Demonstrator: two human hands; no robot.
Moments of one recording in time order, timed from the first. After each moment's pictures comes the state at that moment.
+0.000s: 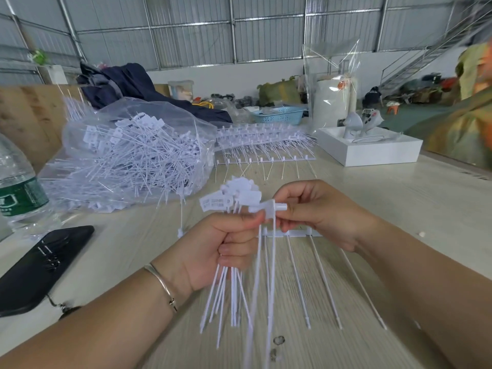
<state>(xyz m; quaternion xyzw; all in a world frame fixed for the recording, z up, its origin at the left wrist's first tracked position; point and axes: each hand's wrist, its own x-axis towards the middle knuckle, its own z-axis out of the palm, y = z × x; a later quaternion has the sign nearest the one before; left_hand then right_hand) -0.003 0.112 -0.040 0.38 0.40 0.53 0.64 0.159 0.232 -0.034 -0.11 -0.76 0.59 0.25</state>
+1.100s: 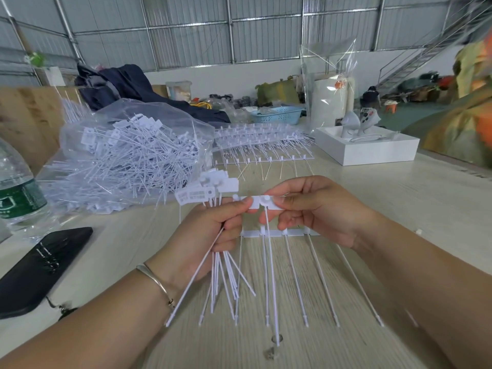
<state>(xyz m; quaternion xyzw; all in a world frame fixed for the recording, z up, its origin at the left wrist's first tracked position) -0.003 0.116 -0.039 0.40 0.50 0.61 0.47 0.158 0.231 -0.029 -0.16 -0.67 0.68 0.26</state>
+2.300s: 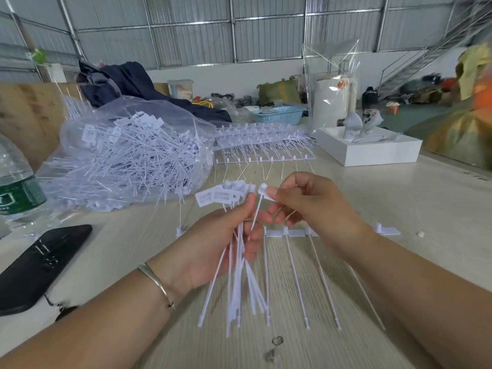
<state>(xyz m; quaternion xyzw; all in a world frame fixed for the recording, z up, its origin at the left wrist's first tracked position) 0.006 0.116 -0.041 0.39 0.48 0.55 0.56 0.148 0.220 -0.037 -0.20 -0.70 0.56 0.40</state>
